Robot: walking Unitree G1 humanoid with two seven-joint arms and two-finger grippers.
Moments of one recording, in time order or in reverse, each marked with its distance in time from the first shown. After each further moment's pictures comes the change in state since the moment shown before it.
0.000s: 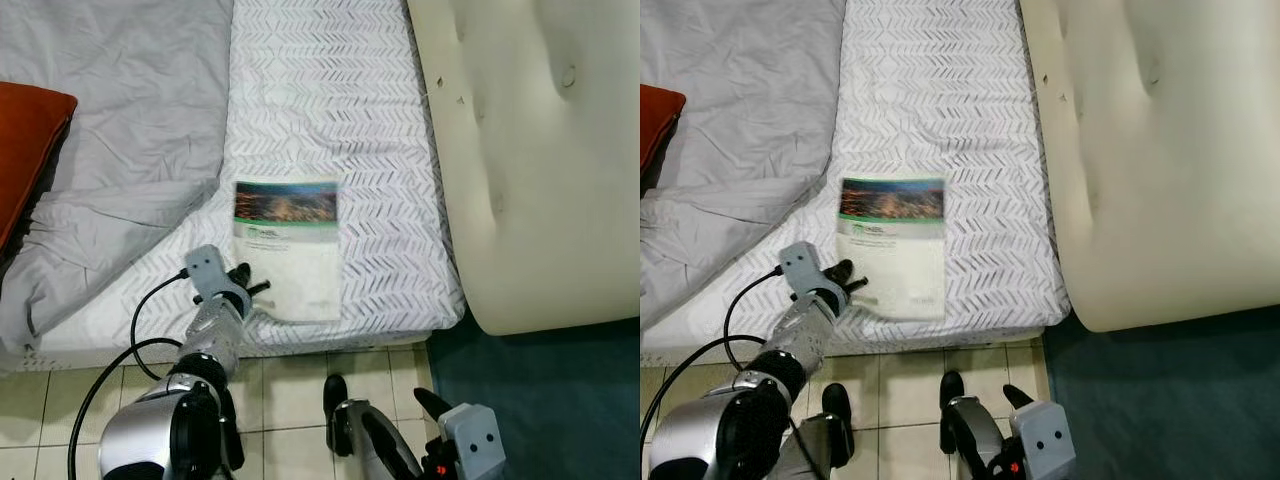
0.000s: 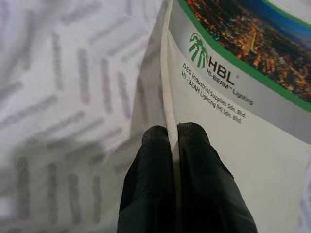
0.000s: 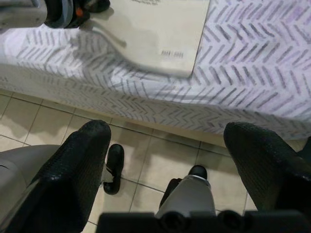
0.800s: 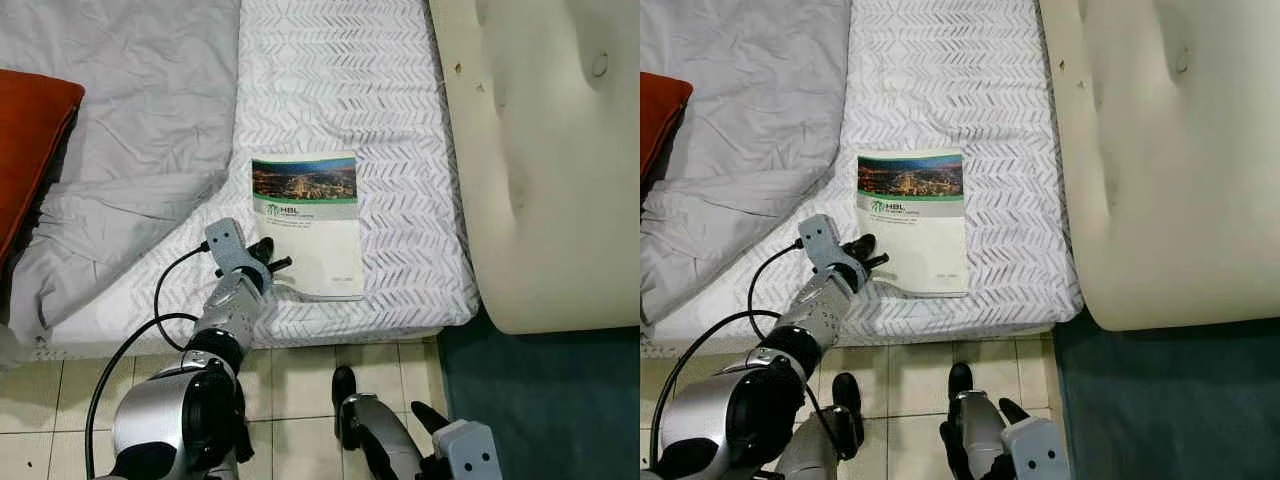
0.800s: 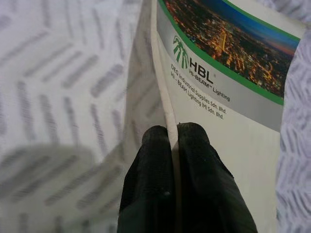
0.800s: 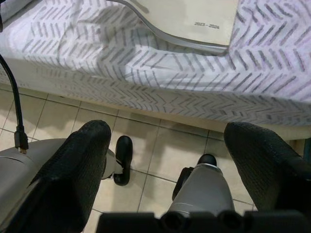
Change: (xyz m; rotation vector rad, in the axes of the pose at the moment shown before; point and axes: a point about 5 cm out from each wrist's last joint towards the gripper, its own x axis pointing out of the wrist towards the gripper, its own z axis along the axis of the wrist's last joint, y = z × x) left arm 0.006 -0.048 0.007 0.052 0.026 -0.181; right arm -0.009 0.016 -0.003 0.021 0.018 -0.034
